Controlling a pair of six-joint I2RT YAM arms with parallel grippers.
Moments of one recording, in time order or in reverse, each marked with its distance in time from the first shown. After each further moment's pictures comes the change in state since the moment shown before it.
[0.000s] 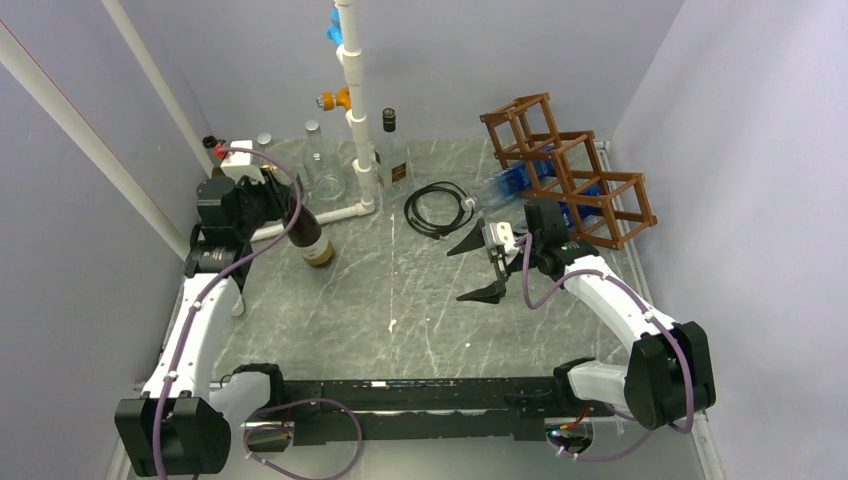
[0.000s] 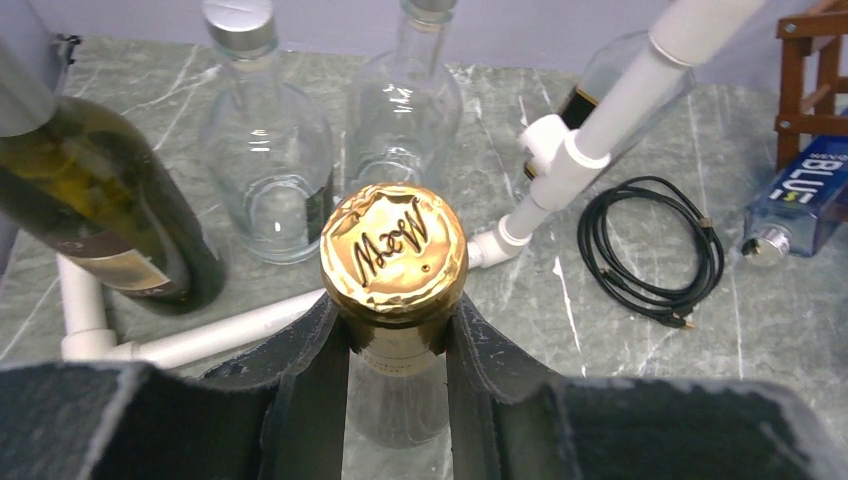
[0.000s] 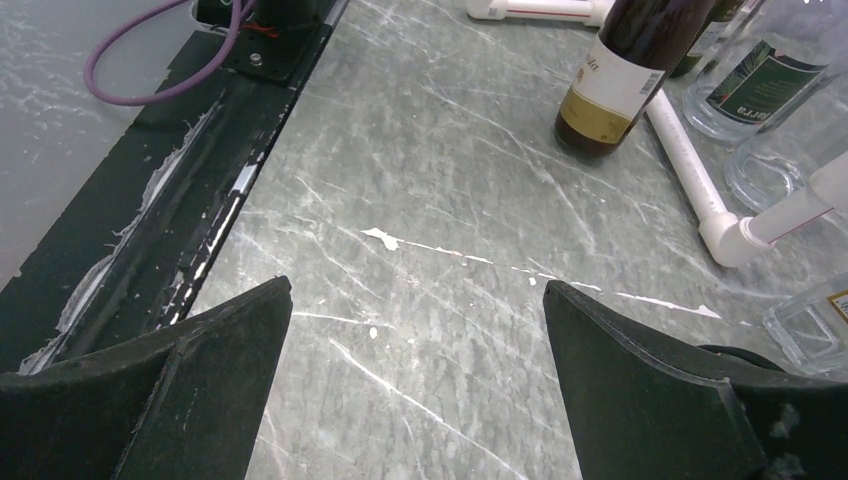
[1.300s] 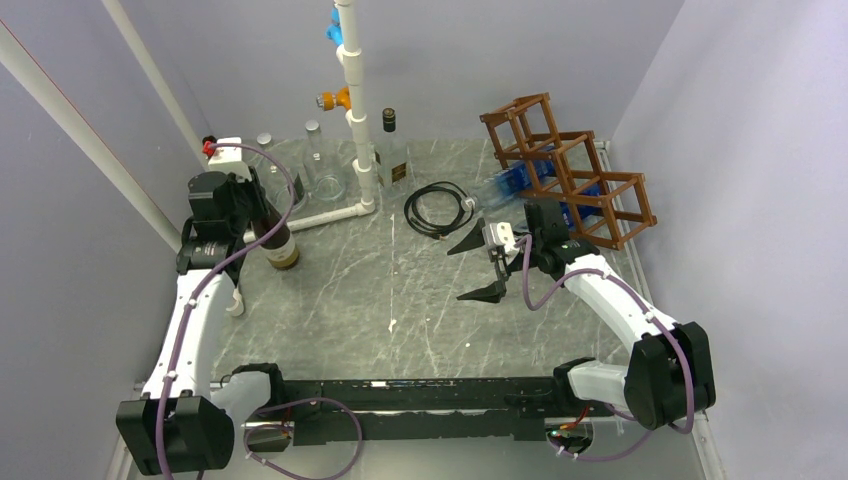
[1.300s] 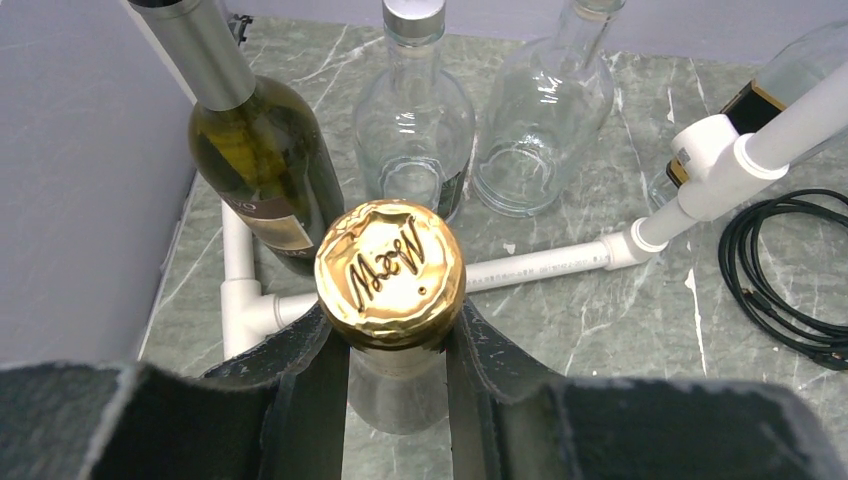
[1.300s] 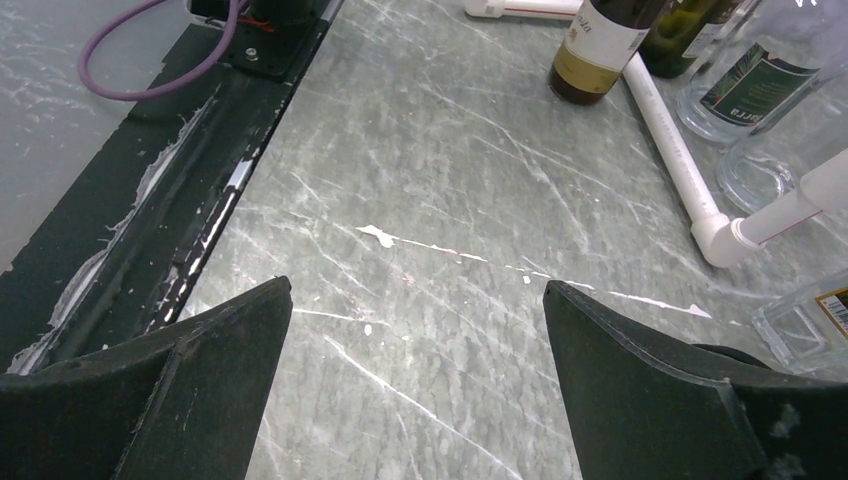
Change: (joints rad) left arm 0.060 0.011 0.064 -0.120 -0.188 0.111; right arm -0.001 0.000 0.015 -0.037 0.008 -0.037
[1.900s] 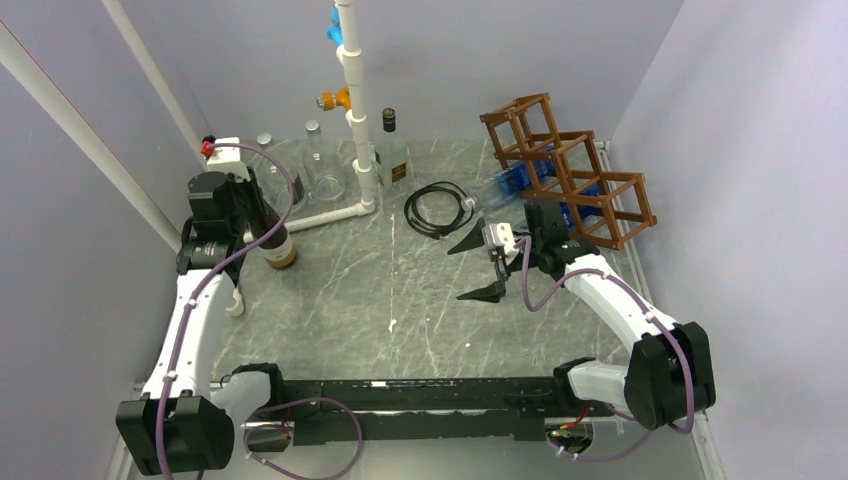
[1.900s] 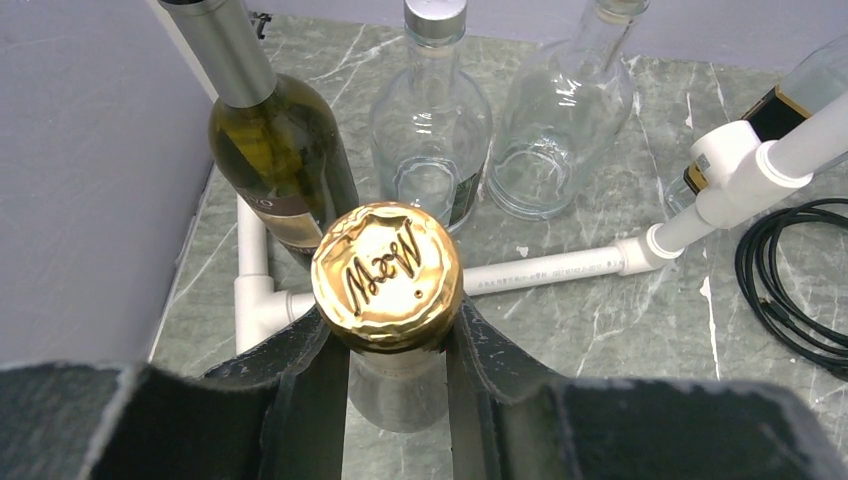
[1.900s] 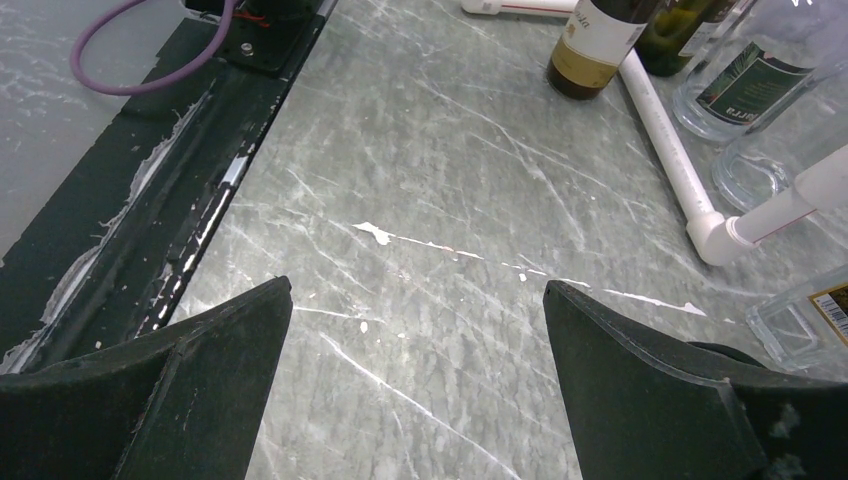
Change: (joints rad) left arm 0.000 0.002 0.000 0.000 -0.034 0.005; right arm 0.000 0.000 0.000 -0.001 0.007 -0.012
